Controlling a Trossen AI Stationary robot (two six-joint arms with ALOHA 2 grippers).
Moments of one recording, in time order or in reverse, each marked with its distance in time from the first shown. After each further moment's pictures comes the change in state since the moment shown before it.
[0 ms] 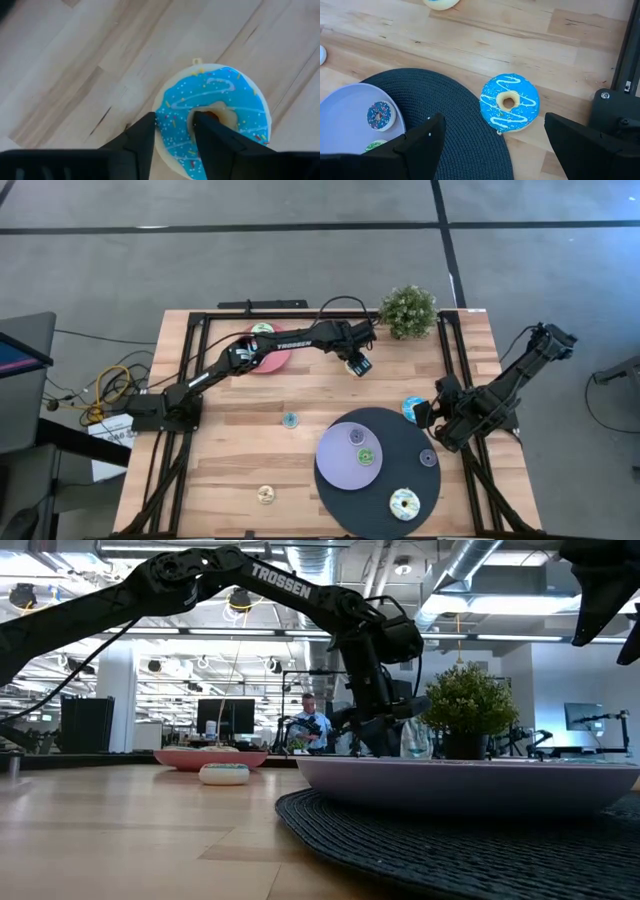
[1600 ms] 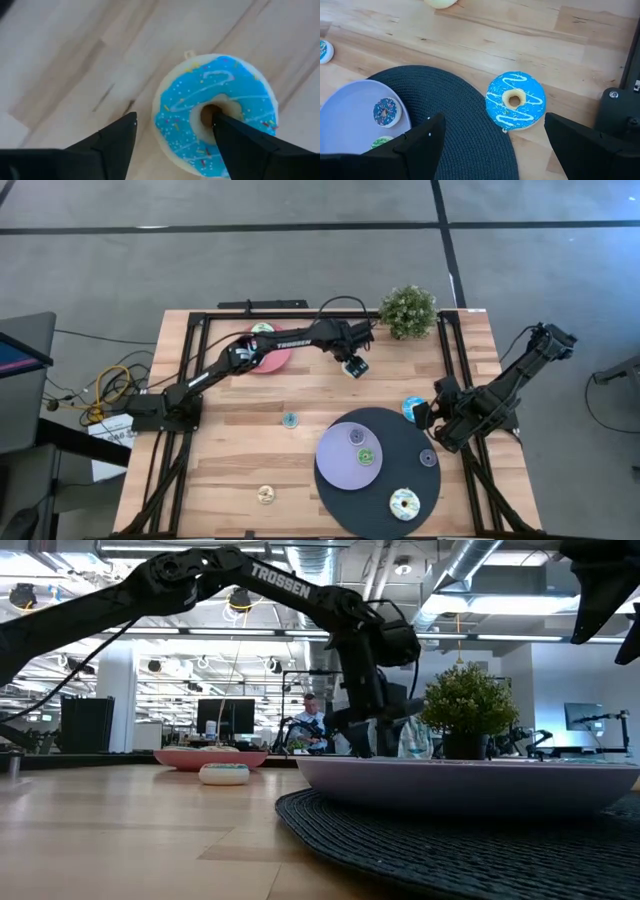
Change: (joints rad) left arm -0.002 -0.003 0.000 -0.077 0.027 -0.016; right arm 0.000 0.000 0.000 0.030 0.000 -0.019
